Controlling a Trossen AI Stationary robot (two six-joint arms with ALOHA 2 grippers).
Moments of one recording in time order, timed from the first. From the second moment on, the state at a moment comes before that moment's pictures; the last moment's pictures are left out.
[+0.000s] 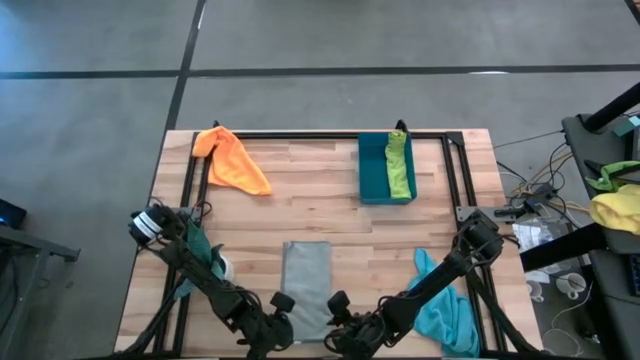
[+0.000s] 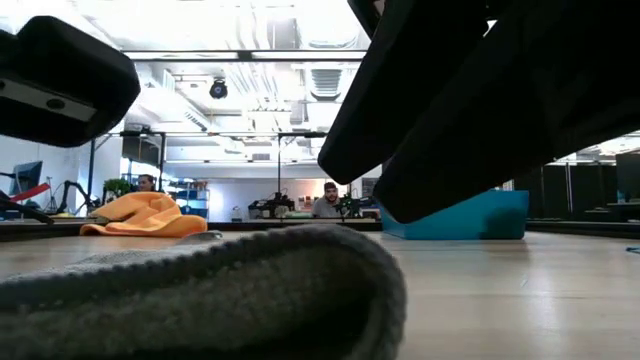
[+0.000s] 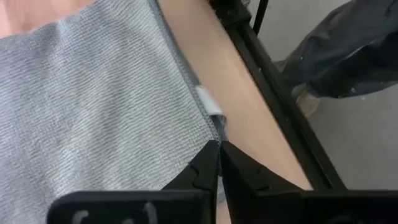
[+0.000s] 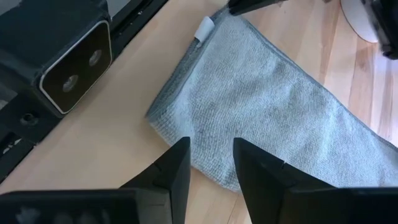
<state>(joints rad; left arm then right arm) -0.78 1.87 1.12 -0.16 -0.13 -0.34 0.71 2.16 1.50 -0.26 0.42 -0.08</state>
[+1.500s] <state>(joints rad) -0.83 1.81 1.15 -0.53 0.00 -0.70 0.48 2.16 1.46 -0.23 0.16 -0.02</state>
